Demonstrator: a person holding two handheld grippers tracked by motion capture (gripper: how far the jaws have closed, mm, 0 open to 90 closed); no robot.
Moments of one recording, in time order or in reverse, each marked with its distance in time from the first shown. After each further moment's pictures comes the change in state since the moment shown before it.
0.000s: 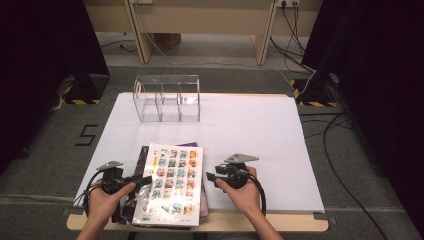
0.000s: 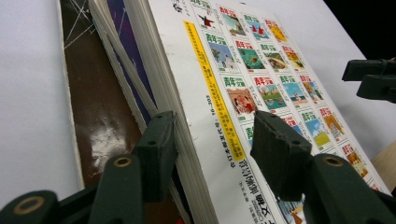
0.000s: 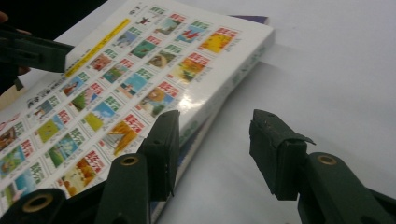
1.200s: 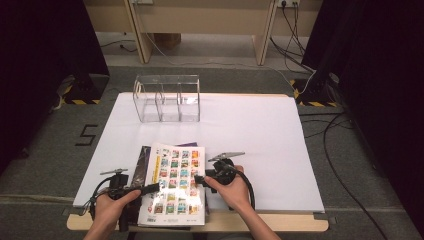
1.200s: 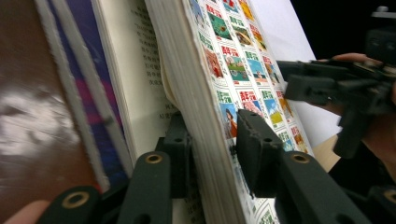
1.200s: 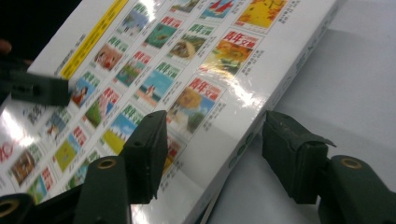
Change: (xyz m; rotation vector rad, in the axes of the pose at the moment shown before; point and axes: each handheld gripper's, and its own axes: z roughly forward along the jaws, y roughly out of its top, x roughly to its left) left arm -0.017 -0.020 0.009 0.050 -0.144 -0.180; right arm 0.004 0.007 0.037 0.120 0.109 0.128
